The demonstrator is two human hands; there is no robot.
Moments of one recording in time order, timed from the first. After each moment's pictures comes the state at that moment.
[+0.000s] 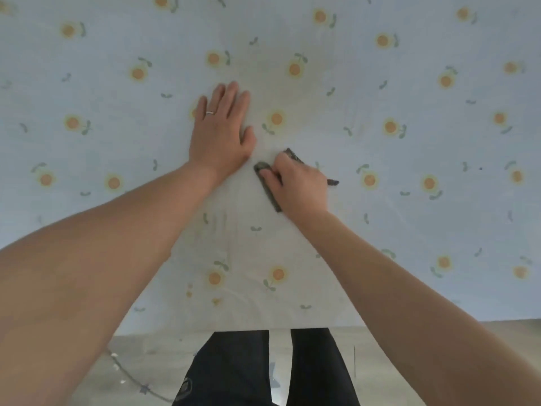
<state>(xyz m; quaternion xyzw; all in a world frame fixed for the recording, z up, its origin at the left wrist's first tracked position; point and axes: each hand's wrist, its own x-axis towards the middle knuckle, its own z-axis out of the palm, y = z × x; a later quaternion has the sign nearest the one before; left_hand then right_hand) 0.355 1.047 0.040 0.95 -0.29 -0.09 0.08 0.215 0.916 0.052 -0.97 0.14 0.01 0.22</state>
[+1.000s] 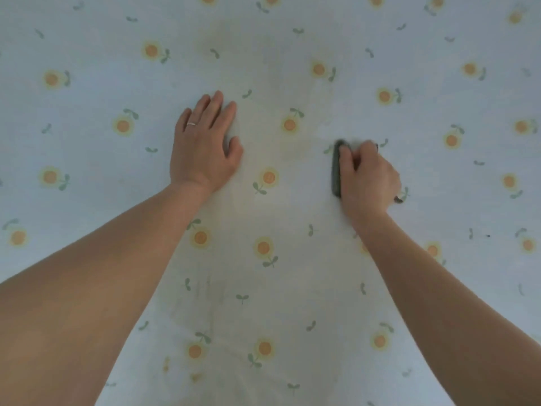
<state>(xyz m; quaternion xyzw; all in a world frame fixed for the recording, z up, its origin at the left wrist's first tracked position) 0.429 1.020 0.037 0.96 -0.25 -0.03 0.08 0.293 0.774 0.051 -0.93 0.35 -0.03 0.14</state>
